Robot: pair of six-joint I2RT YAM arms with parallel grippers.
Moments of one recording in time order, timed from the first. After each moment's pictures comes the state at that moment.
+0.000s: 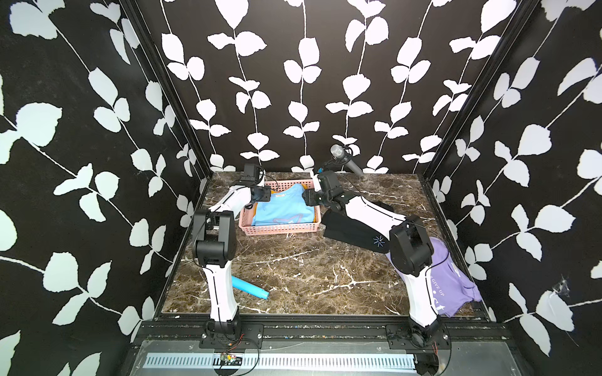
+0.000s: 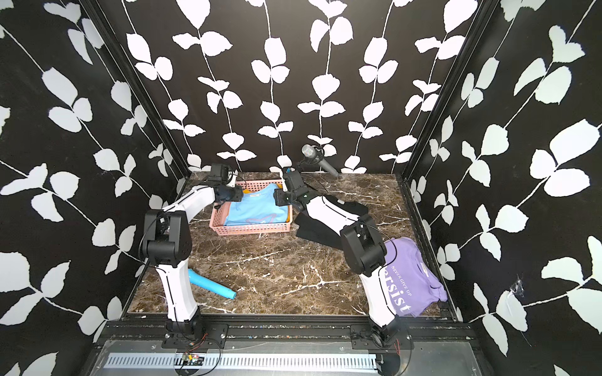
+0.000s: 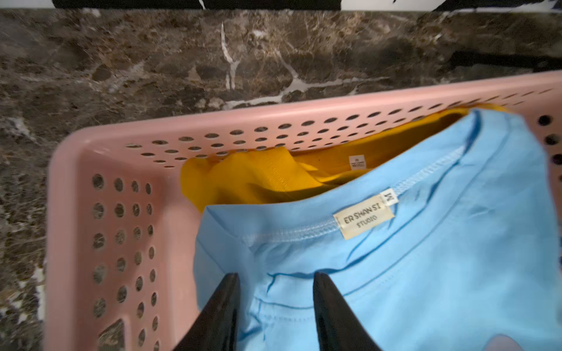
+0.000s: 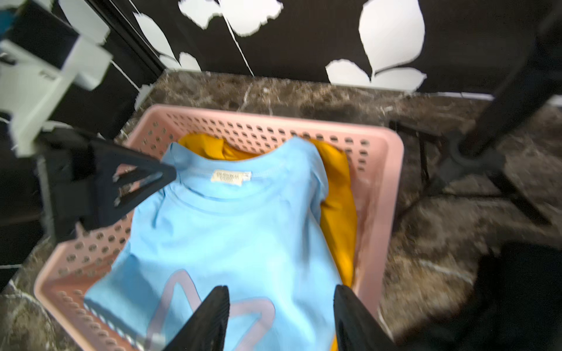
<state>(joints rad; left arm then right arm) -0.12 2.09 1.64 -0.48 0.08 -0.04 0.63 2.09 1.69 -0.22 -0.10 0.32</state>
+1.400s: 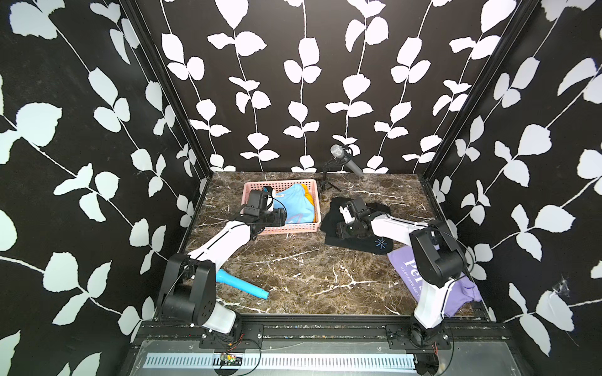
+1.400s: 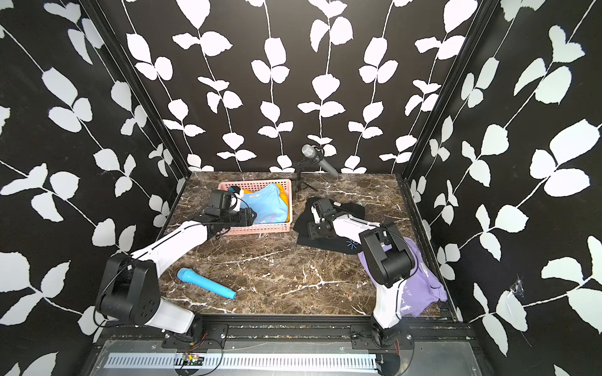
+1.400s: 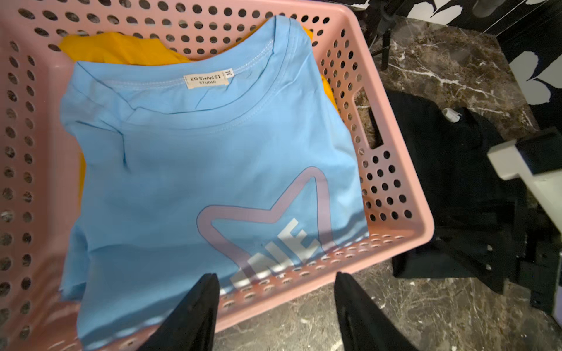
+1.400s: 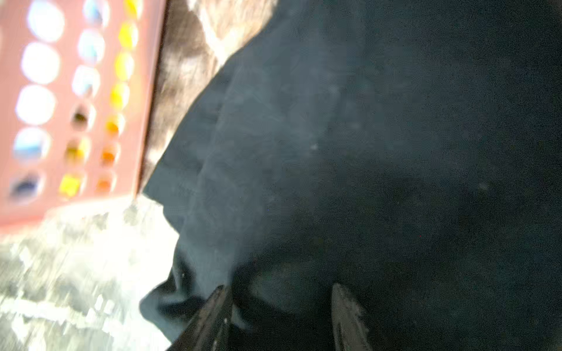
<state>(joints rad) -0.32 1.46 0.97 -0.26 0.17 -0.25 0.49 1.85 1.11 -0.34 -0.20 0.27</state>
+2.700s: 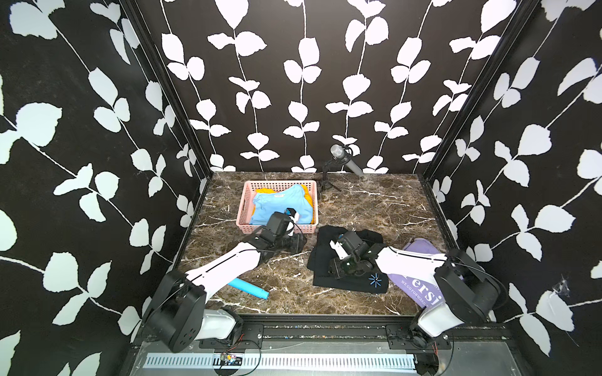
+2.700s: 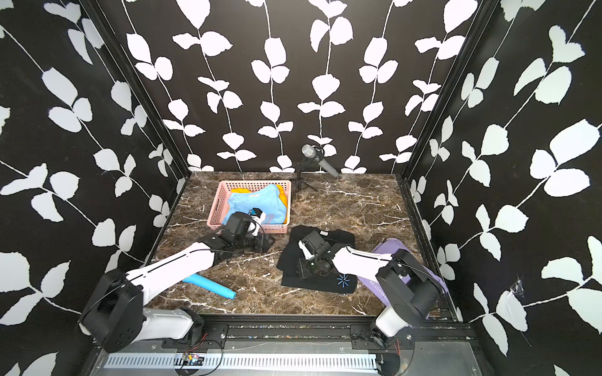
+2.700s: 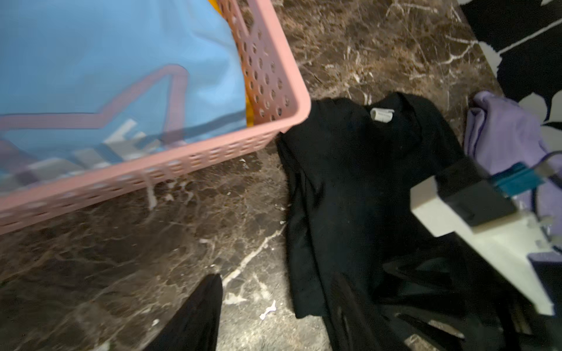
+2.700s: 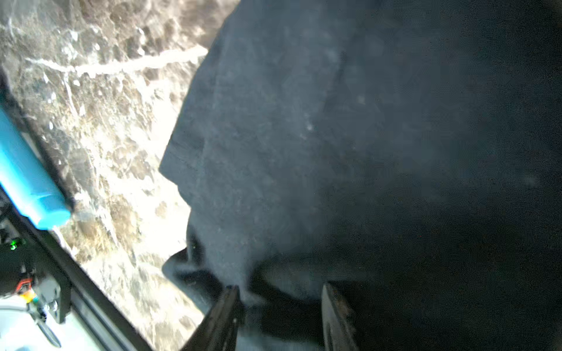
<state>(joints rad) -0.64 1.37 0.79 -0.24 0.16 -0.33 0.75 1.52 0.74 -0.32 -0.31 0.52</state>
